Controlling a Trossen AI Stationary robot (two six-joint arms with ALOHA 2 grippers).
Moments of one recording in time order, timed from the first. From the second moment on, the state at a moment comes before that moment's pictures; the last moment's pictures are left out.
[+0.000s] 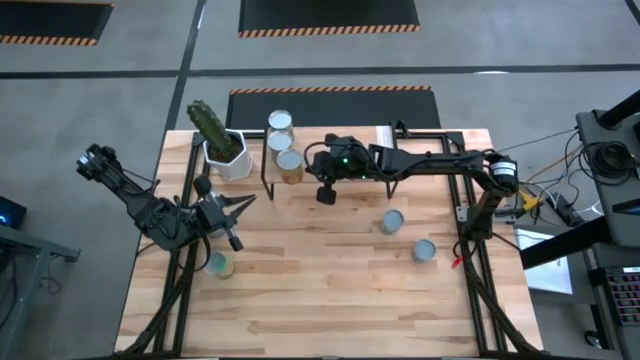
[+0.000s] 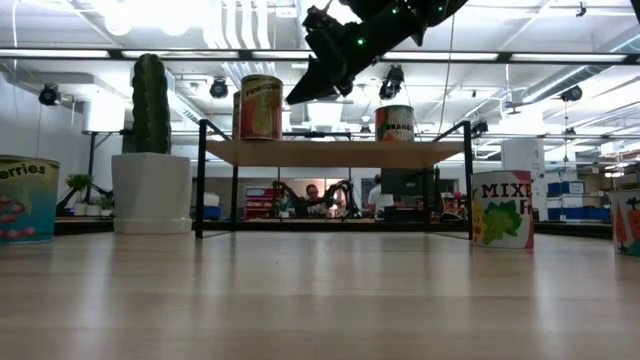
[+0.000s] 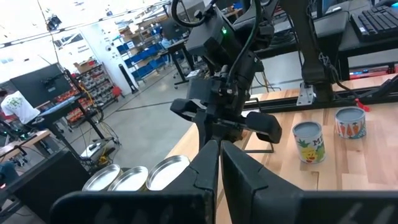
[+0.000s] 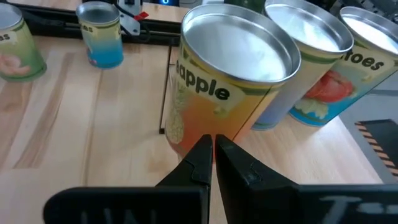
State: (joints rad) left arm -0.66 0.90 0.84 -0.16 -1.21 0.15; right arm -0.21 1.75 1.40 -0.14 0.03 -0.22
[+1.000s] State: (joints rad) left arm -0.66 0.90 0.84 -0.16 -1.21 0.15; right arm -0.21 1.82 1.40 0.04 -0.02 -0.23
